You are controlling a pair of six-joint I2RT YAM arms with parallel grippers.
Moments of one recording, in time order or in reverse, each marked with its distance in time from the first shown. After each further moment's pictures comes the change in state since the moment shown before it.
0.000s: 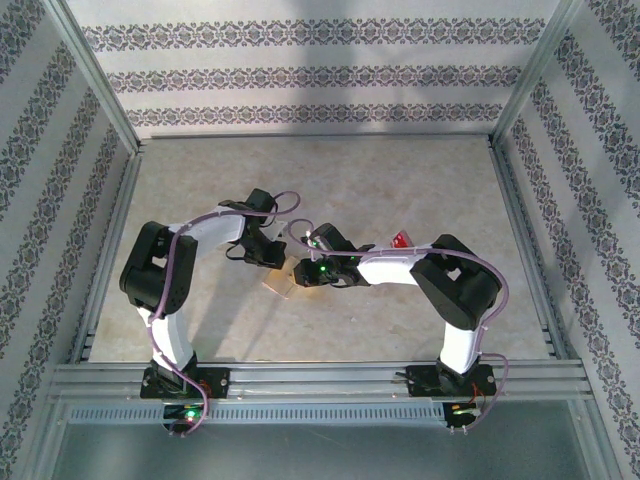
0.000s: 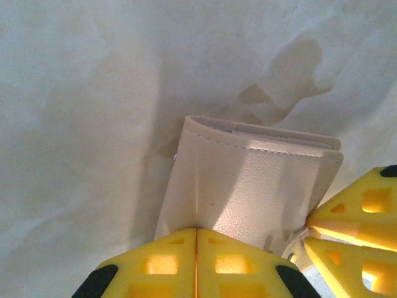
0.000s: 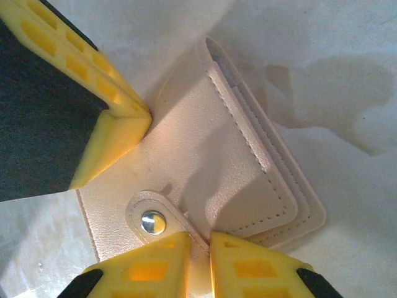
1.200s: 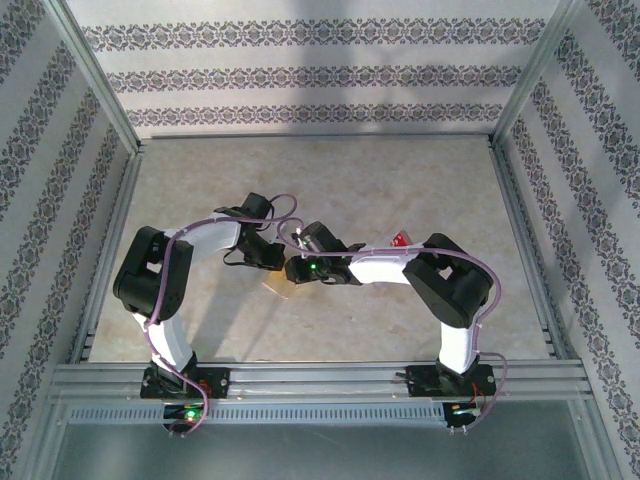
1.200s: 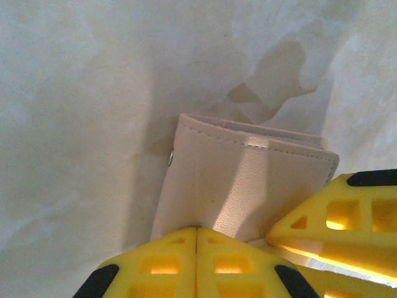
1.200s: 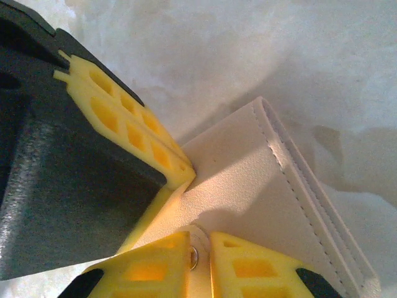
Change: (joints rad) left arm 0.002 -0.051 -0.088 0.104 0.037 -0.023; right arm 0.043 0.047 0.070 0.023 0.076 -0.022
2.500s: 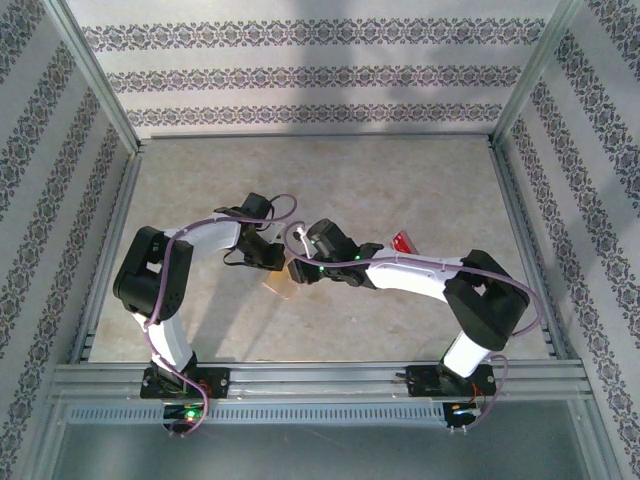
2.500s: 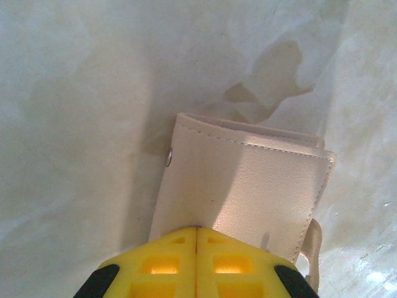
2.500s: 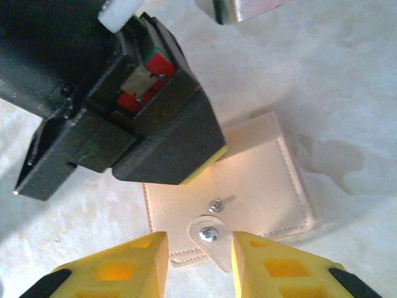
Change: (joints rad) left arm 0.000 0.000 0.000 0.000 0.008 -0.005; right arm 0.007 -0.228 -0.044 -0.154 0.072 -0.221
